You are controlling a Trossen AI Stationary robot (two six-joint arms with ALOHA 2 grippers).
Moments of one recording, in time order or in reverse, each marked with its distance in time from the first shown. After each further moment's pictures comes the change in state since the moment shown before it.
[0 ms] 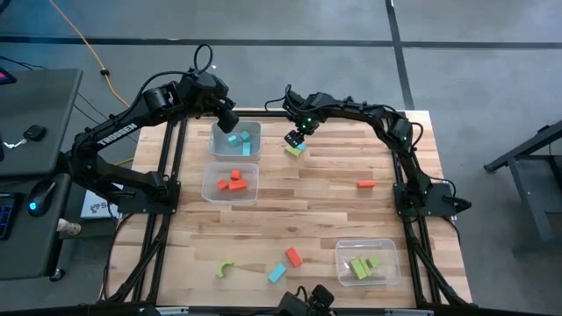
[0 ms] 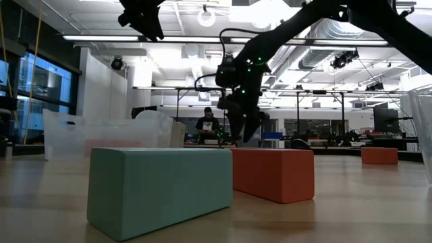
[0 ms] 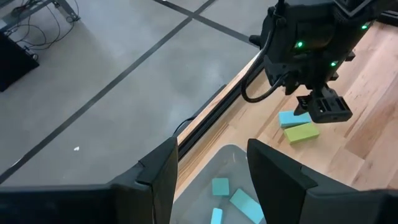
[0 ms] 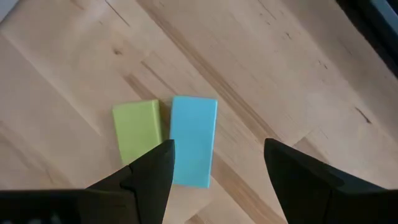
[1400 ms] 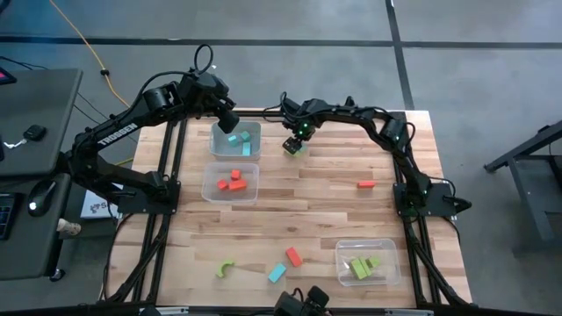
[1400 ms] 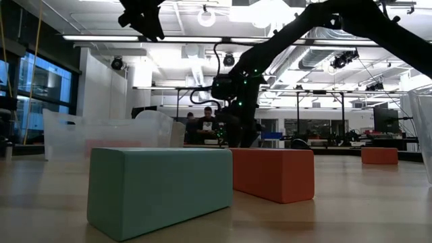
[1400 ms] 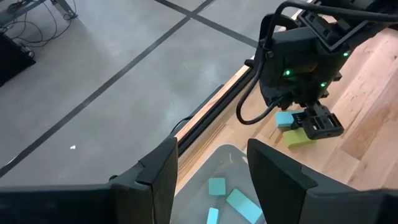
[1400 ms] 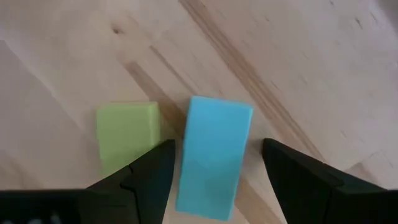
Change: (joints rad) left arm -0.002 0.002 -0.001 0.000 0.008 -0.015; right arm 0.010 0.083 -0.003 0.044 -0.040 -0.046
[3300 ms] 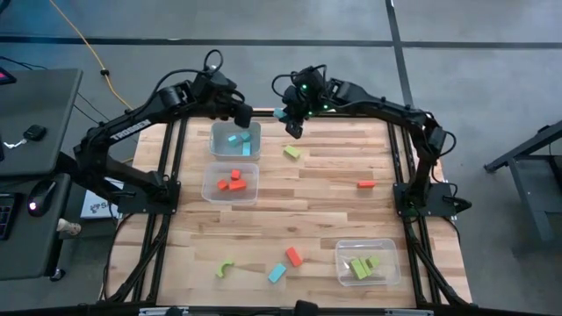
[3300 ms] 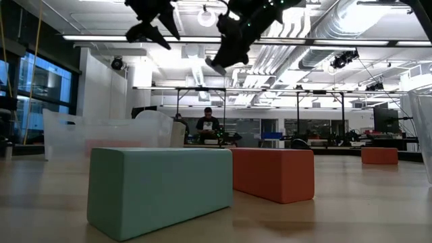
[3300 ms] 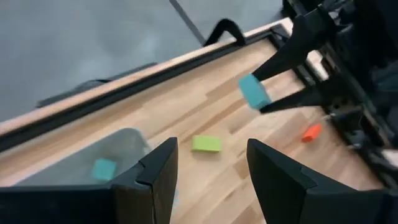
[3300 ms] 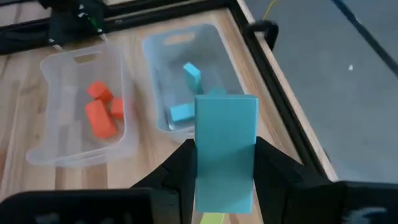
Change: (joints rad) left arm 0.011 0.084 0.000 0.072 0.254 -0.505; right arm 0.068 -0.429 0.005 0.194 -0.130 -0.274
